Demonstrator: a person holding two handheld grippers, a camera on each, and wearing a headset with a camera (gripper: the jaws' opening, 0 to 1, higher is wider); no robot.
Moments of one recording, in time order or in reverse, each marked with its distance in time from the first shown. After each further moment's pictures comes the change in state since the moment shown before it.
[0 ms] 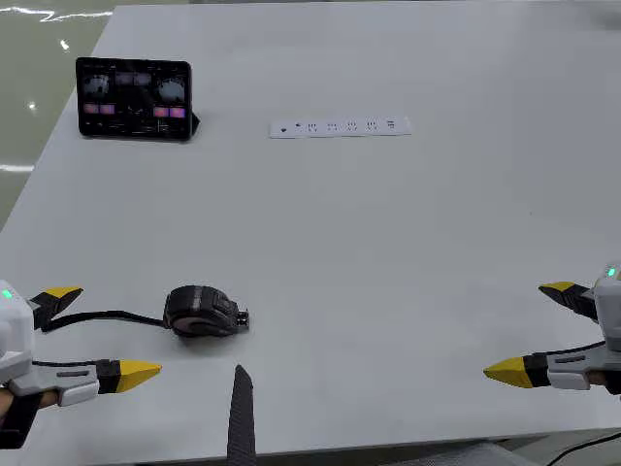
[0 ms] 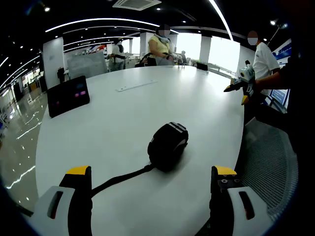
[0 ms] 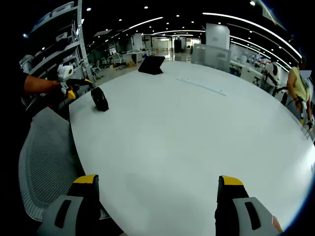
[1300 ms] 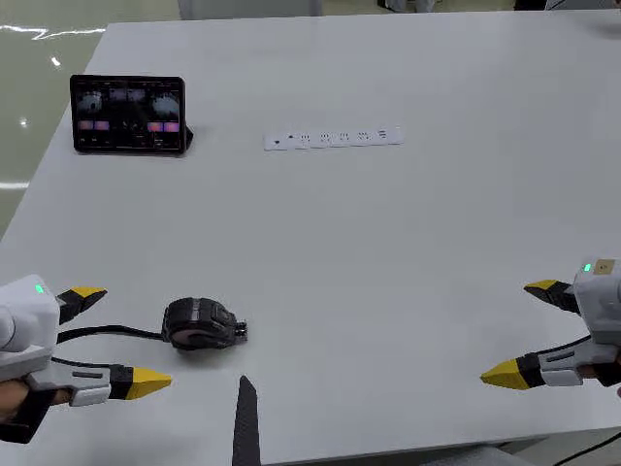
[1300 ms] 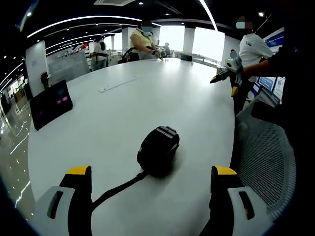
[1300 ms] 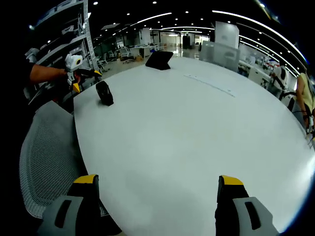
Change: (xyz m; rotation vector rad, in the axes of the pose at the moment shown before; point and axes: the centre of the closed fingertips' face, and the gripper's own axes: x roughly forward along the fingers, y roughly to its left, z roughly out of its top) left arm 0.023 -0.014 0.012 0.147 0.078 -0.120; right arm 0.007 0.005 0.004 -0.058 0.048 0.052
